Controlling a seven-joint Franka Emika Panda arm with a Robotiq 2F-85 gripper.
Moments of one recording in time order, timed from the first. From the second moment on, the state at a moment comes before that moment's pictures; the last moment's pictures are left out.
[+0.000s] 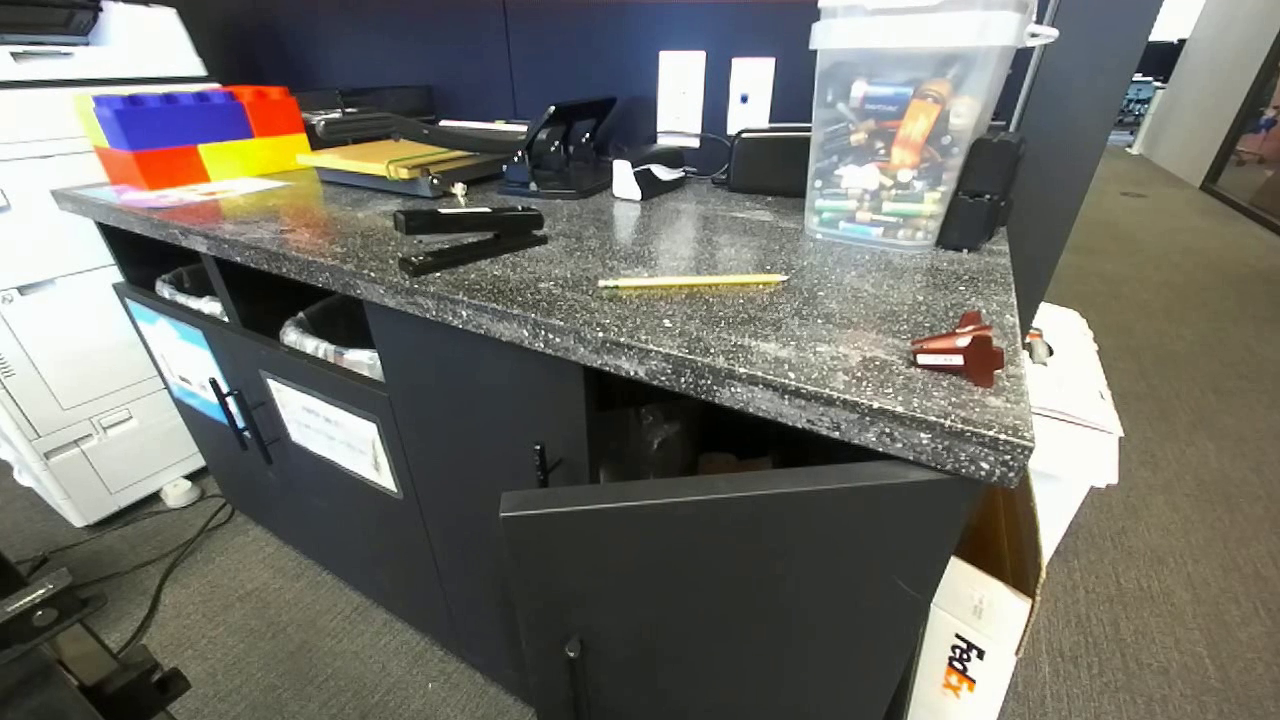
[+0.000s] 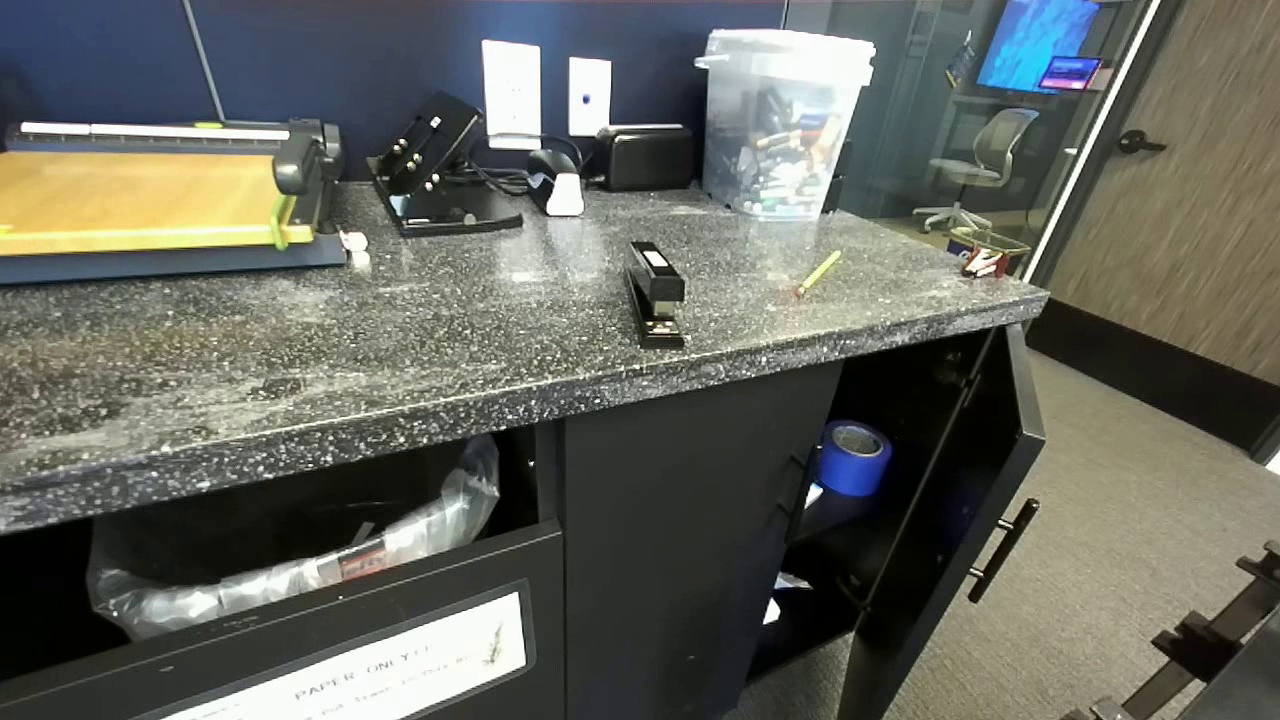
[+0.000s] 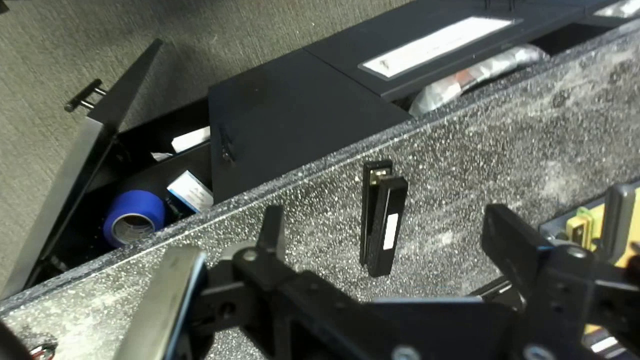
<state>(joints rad) 0.05 -0.17 0.18 -2.21 0.22 2.30 0.44</state>
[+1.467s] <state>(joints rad) 0.28 0.91 0.01 -1.07 -0.04 1.98 0.95</state>
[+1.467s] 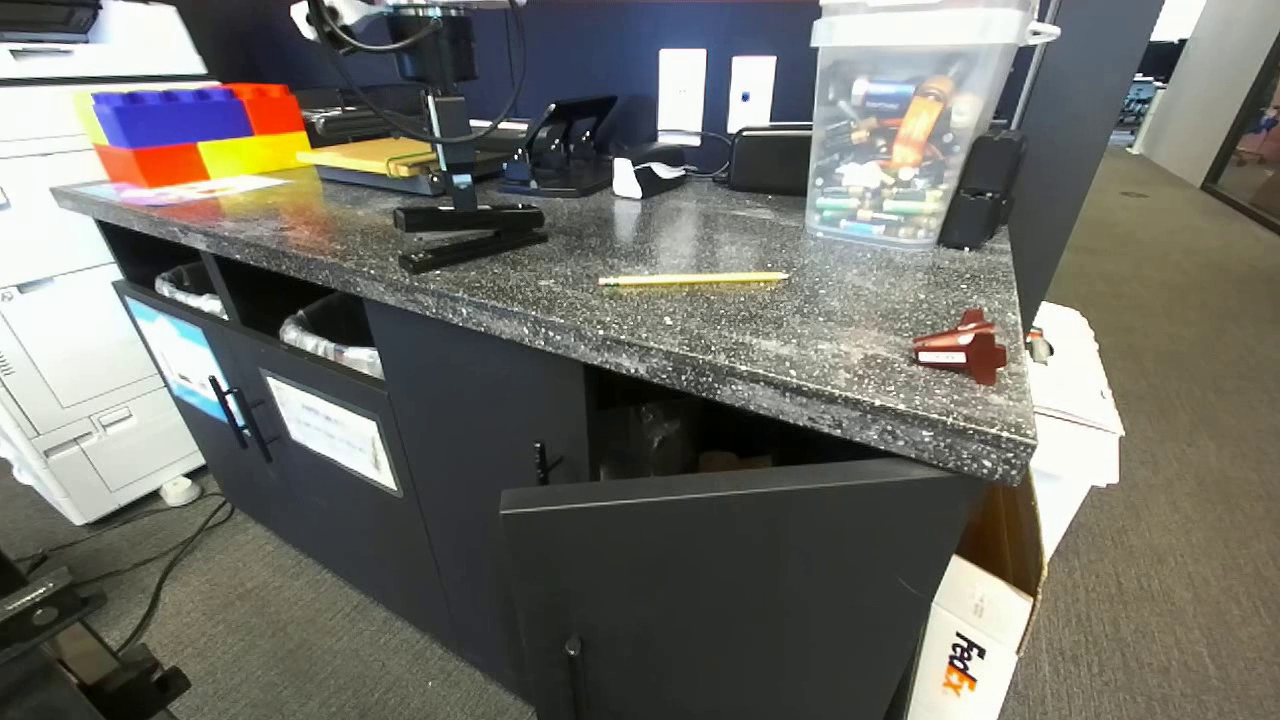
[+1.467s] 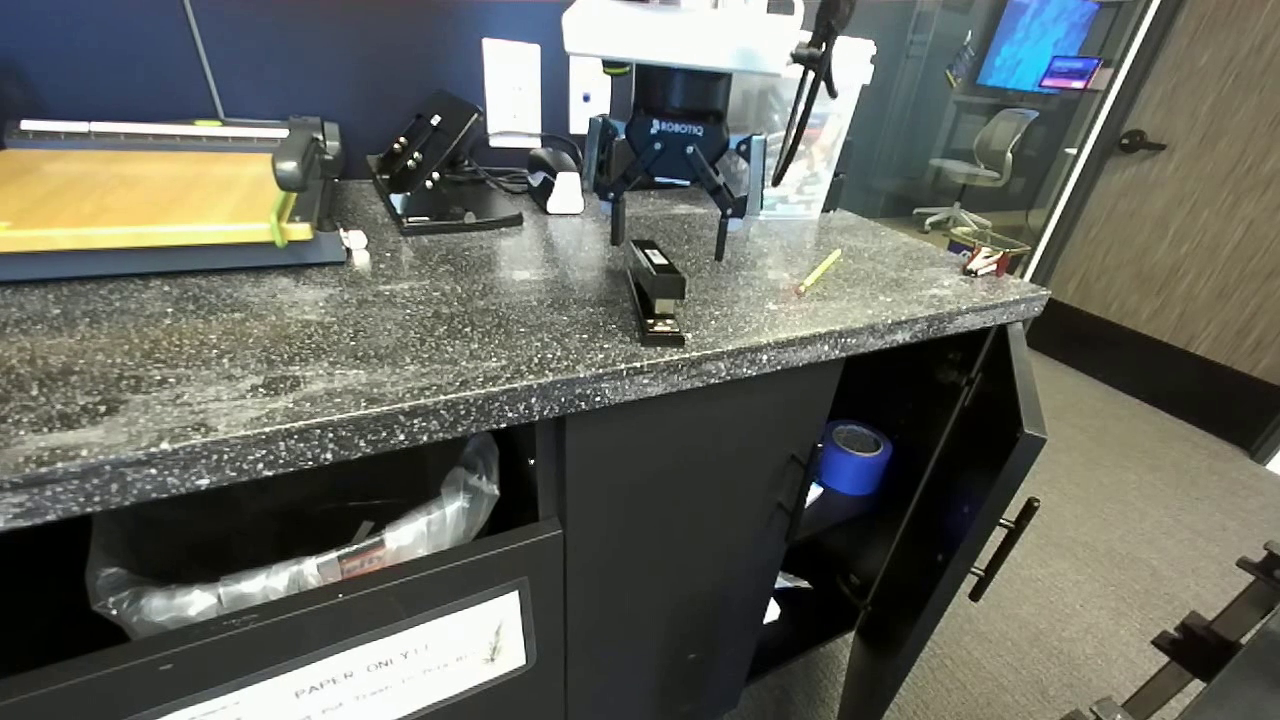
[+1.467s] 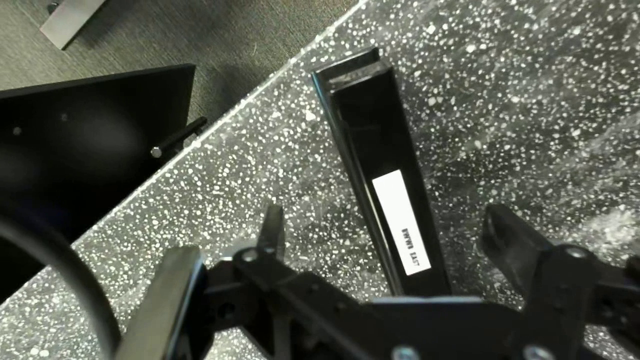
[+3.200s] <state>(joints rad) 0.25 1.20 -0.01 -0.51 -0.04 1.74 0.94</state>
